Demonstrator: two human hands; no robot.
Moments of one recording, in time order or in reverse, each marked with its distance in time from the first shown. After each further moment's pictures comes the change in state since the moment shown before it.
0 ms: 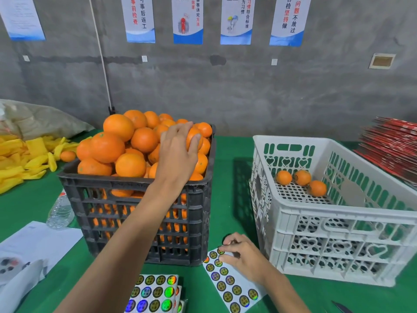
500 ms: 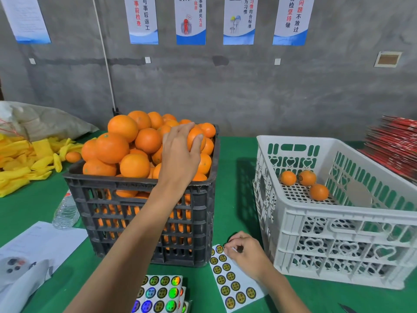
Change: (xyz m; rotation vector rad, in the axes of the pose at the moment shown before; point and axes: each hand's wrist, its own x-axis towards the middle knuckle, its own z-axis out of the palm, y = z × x) left_hand -0.004 -0.001 -0.001 -0.077 0.025 -0.045; right_hand 0.013 0.000 0.012 0.241 0.179 0.148
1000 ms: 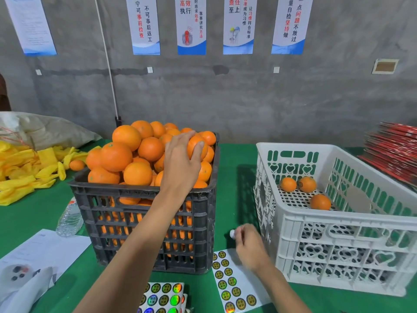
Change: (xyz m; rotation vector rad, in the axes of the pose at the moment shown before) left_hand -0.004 0.005 -0.004 -0.100 0.017 0.002; right_hand 0.008 -0.035 -0.013 -0.074 0.229 0.056
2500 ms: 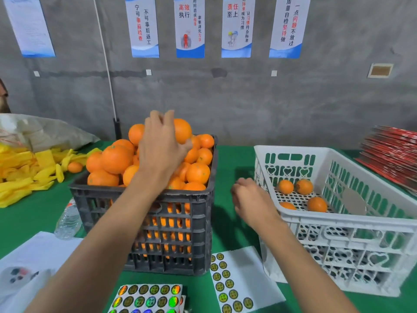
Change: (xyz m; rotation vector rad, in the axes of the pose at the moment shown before) left_hand 0.039 0.014 -0.044 0.485 0.052 0.068; right_hand 0.029 -0.115 -0.098 -0.695 0.113 -0.398
